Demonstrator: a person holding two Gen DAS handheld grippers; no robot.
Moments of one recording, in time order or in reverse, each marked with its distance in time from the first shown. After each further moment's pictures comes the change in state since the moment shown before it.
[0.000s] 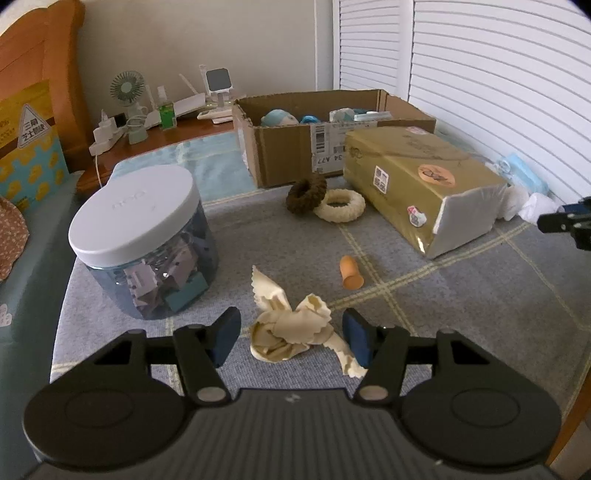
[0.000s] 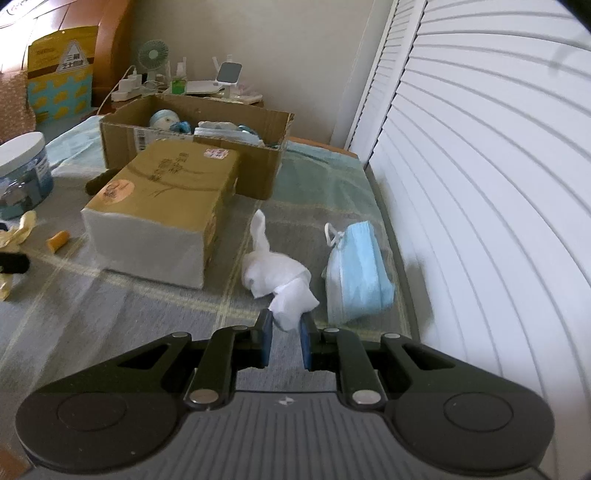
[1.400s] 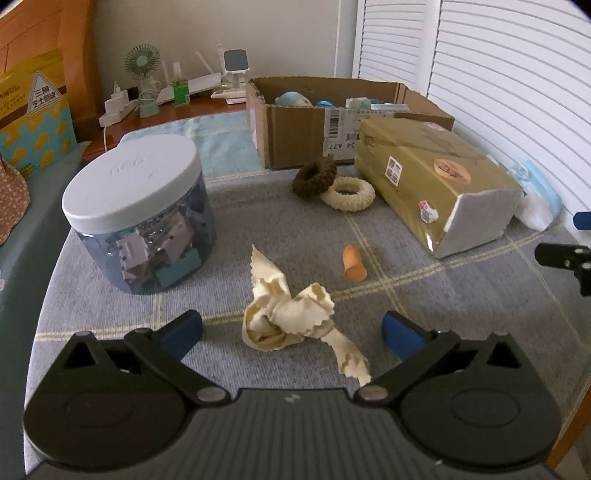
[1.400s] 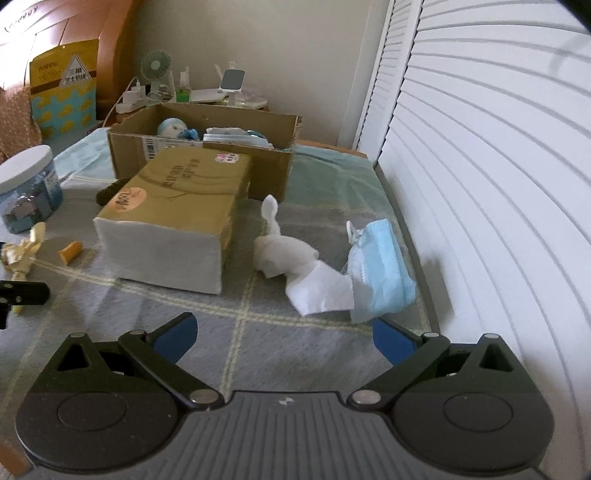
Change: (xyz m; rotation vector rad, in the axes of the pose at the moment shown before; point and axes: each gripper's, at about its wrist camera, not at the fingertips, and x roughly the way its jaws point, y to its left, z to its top) left arm 0.012 -0.001 -0.002 -0.094 0.041 0.011; right arm 0.006 0.004 0.001 0.038 -0.019 0.031
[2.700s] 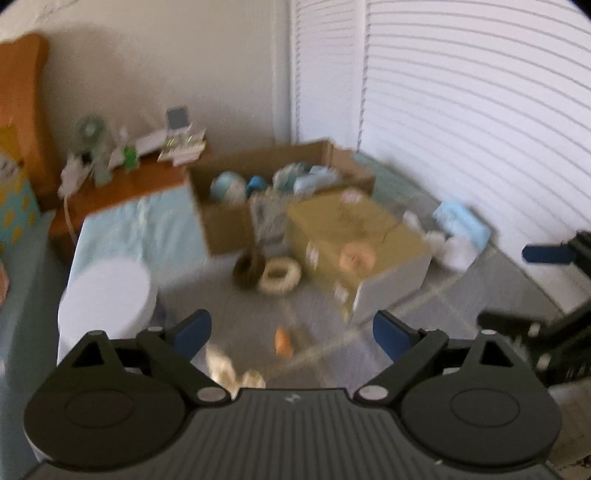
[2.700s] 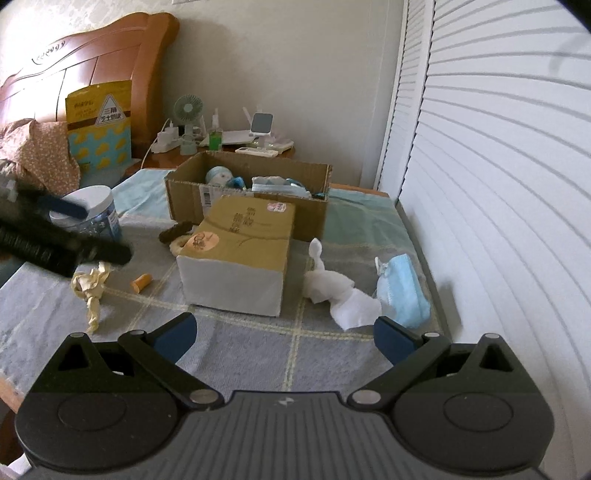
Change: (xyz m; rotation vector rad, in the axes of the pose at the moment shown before) left arm -0.049 -0.026 0.043 0.130 -0.065 -0.103; right arm -0.063 0.018 -0.005 0.024 -0.117 0.099
